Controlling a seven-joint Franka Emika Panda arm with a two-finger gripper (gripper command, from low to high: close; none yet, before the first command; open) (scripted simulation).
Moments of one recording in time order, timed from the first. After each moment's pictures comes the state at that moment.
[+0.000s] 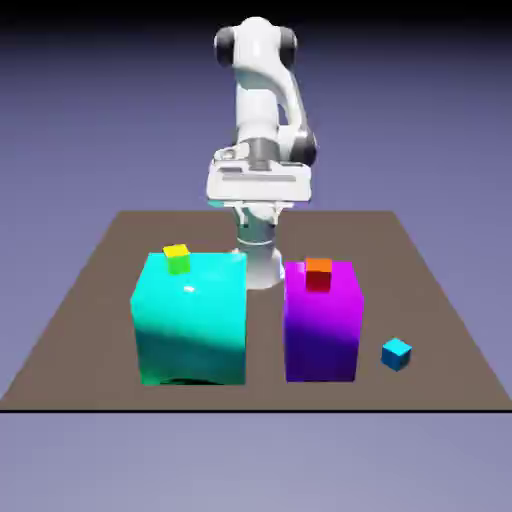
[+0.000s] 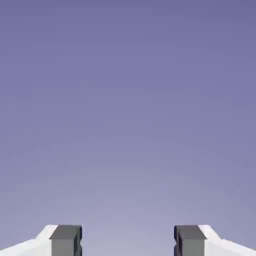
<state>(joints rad) 0.06 -0.54 -0.02 -2.78 0.03 3.04 0.72</state>
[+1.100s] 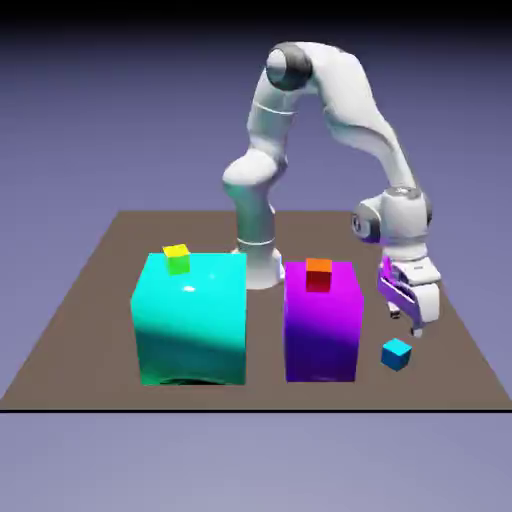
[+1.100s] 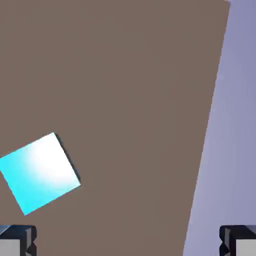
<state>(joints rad) 1.22 0.35 -0.52 -2.31 0.28 2.75 -0.70</state>
